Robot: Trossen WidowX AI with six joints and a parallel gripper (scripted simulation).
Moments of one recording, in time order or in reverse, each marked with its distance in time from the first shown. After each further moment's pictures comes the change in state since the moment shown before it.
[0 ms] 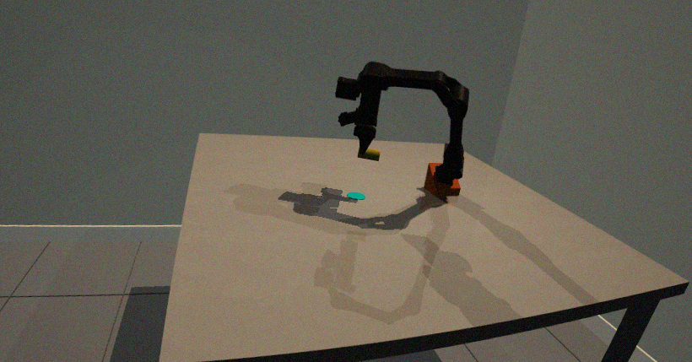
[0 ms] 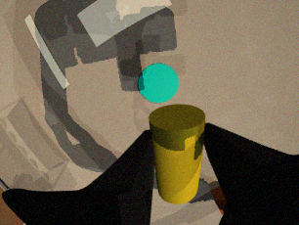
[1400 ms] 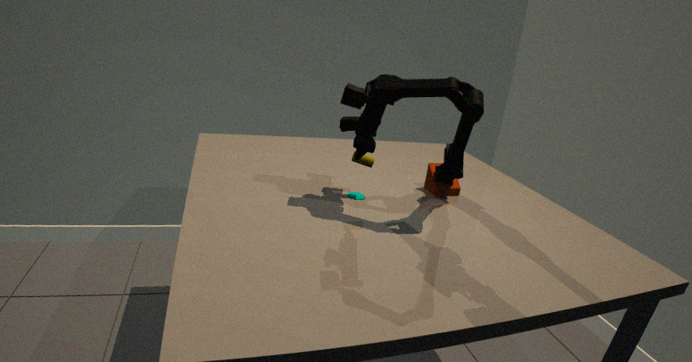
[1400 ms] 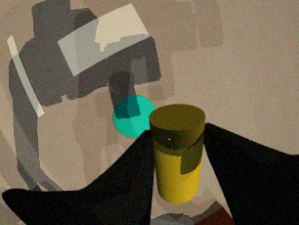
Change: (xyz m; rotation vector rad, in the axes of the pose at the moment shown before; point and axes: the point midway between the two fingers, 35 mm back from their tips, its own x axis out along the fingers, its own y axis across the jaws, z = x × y) arm 0.022 -0.010 0.009 -0.061 -0.188 -0.168
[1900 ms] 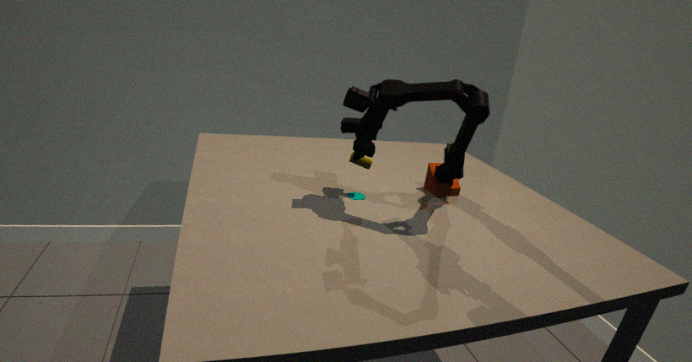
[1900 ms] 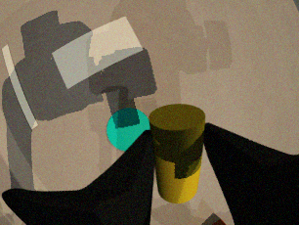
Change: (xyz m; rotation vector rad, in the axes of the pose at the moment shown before) arm 0.007 -0.002 0.002 -0.011 -0.080 -0.051
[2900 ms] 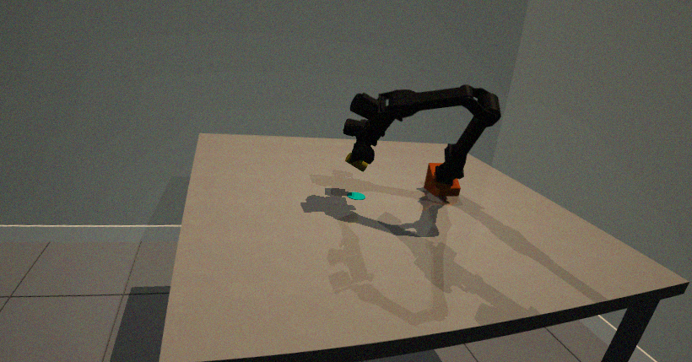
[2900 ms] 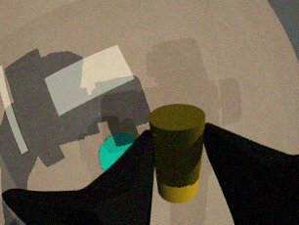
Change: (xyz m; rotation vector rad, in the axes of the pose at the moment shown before) arm 0.010 -0.001 0.003 -0.008 -0.178 -0.078
